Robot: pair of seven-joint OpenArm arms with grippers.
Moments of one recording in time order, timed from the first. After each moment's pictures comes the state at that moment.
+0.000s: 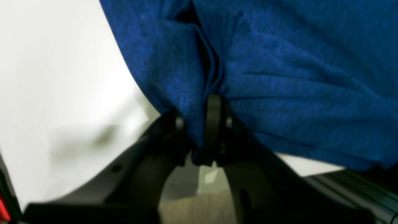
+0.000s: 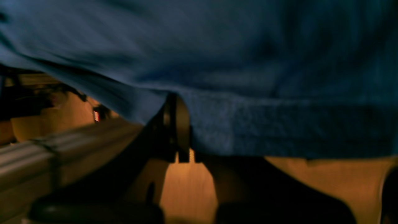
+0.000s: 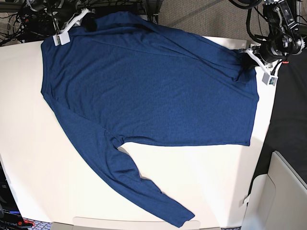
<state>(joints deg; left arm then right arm) 16.7 -16.9 -32.8 94.0 -36.4 -33.6 67.2 -37.1 2.6 29.6 105.0 44.1 38.5 -58.8</state>
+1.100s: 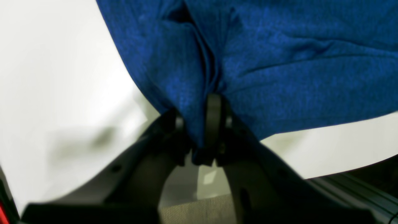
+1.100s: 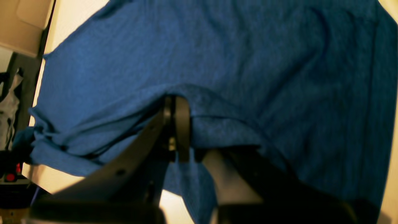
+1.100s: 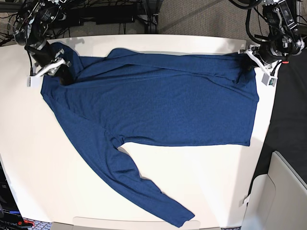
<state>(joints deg) 16.5 -16.8 -32.8 93.9 -36.6 -33.6 66.8 -11.2 2.5 42.2 92.1 50.1 38.7 -59.5</state>
